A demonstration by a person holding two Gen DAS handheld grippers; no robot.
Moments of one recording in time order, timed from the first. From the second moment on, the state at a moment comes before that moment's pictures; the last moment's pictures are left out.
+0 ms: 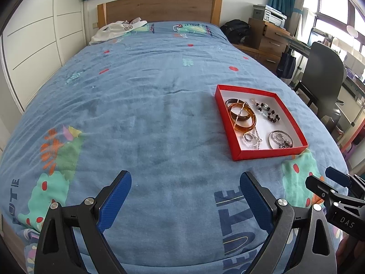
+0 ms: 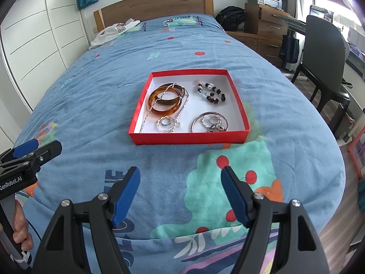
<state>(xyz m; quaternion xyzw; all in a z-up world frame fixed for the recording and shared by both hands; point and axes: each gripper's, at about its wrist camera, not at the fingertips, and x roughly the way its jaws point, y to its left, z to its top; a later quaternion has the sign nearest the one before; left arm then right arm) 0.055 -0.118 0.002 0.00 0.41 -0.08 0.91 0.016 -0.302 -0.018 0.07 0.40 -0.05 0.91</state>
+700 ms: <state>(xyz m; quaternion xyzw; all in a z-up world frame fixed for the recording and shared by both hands) 0.055 -0.117 -0.004 0.00 0.41 -0.08 0.91 0.018 -0.301 -0.025 0.07 0.41 -0.05 0.91</state>
